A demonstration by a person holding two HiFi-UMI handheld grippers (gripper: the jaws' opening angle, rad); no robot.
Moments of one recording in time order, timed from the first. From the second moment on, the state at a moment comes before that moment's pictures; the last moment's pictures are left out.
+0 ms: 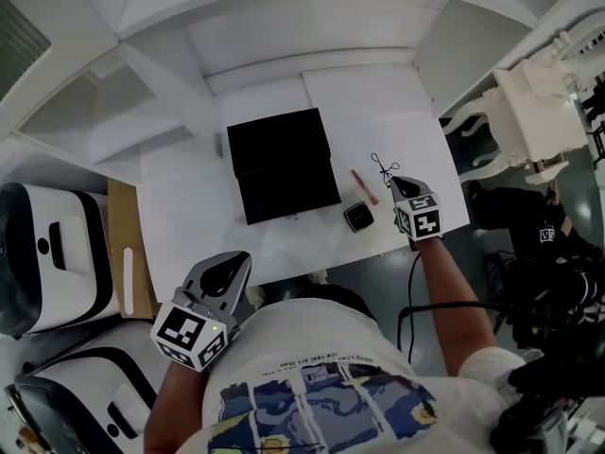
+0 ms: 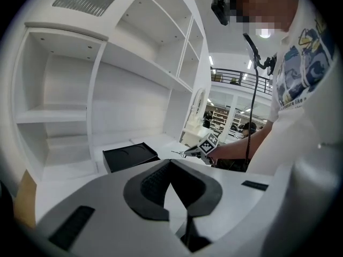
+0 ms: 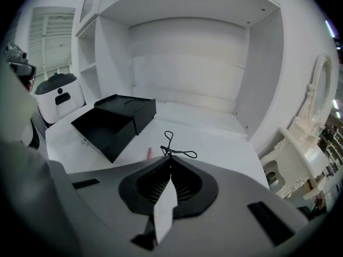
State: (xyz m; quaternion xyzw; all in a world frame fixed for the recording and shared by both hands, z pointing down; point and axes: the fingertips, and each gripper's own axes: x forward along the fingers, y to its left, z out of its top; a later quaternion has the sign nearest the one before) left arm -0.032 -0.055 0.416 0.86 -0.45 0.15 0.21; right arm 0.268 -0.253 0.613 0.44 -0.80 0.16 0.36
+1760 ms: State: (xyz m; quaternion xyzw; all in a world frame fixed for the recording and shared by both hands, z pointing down) left arm -0.193 0.033 0.422 0.84 -0.49 0.11 0.22; right arm -0.019 -0.181 0.630 0.33 -0.83 0.14 0.43
